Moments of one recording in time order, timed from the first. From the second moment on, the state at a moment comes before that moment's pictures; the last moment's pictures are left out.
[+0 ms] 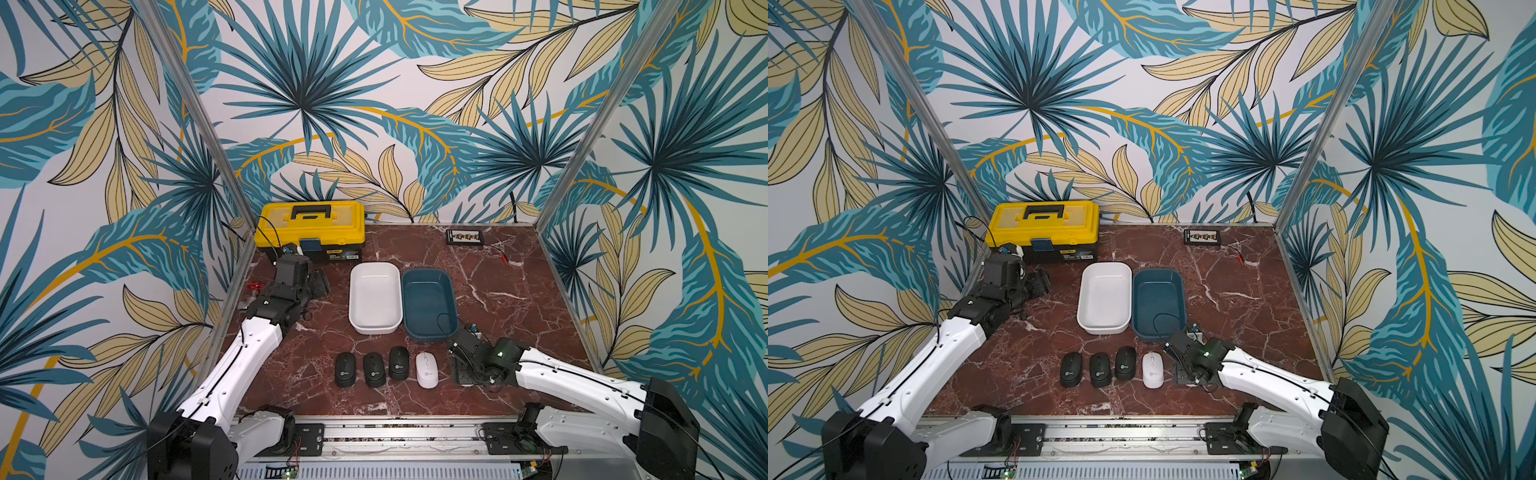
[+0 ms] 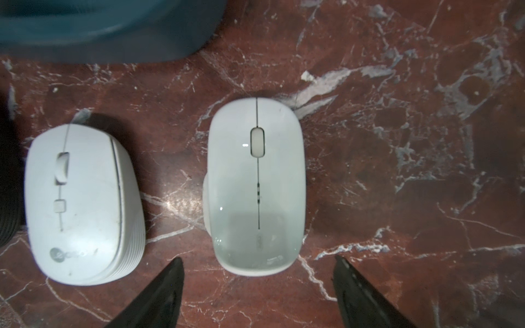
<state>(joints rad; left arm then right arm) -0.21 1.14 0.93 -0.45 -0.12 -0.48 0.86 1.13 0.65 -0.89 0.26 0.85</state>
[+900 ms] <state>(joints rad) -0.21 1.13 0.93 -0.46 -0.11 -0.49 0.84 1.26 0.62 -0.77 0.32 0.84</state>
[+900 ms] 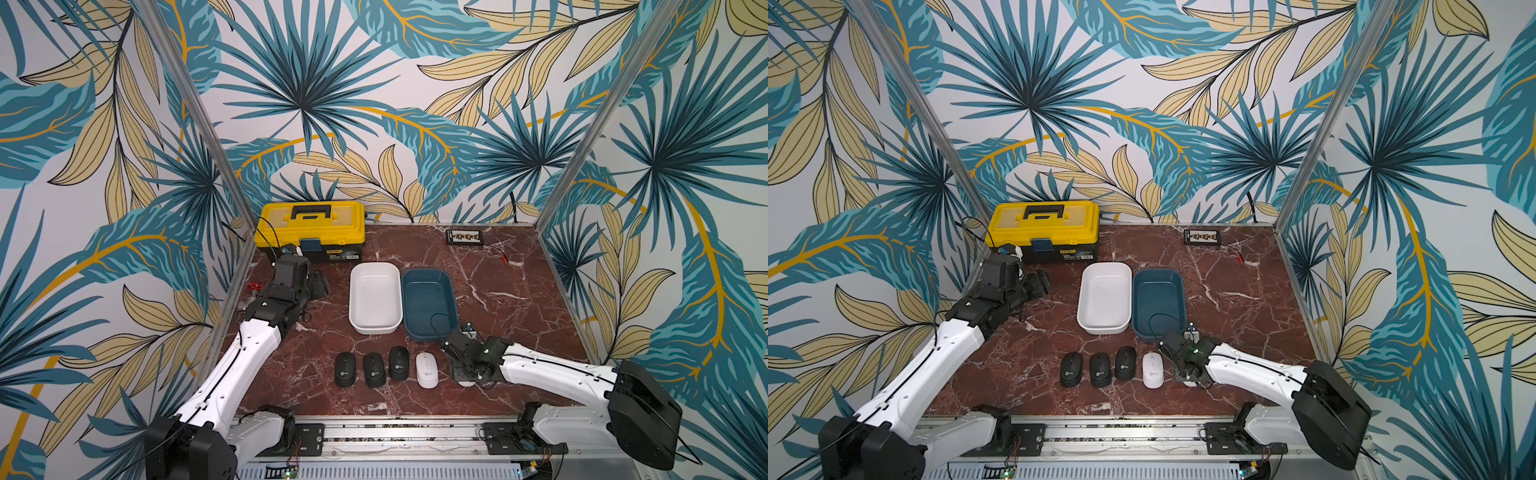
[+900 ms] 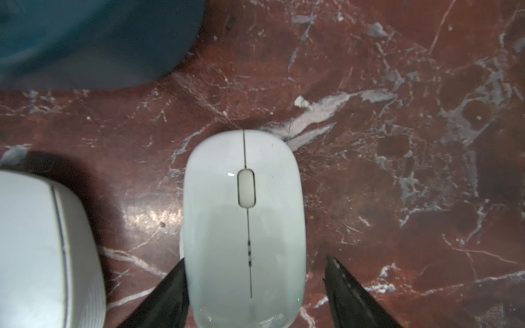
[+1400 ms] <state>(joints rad) -0.21 1.13 0.93 -0.46 -0.11 -0.49 0.84 1.31 0.63 -0.73 0.34 0.86</state>
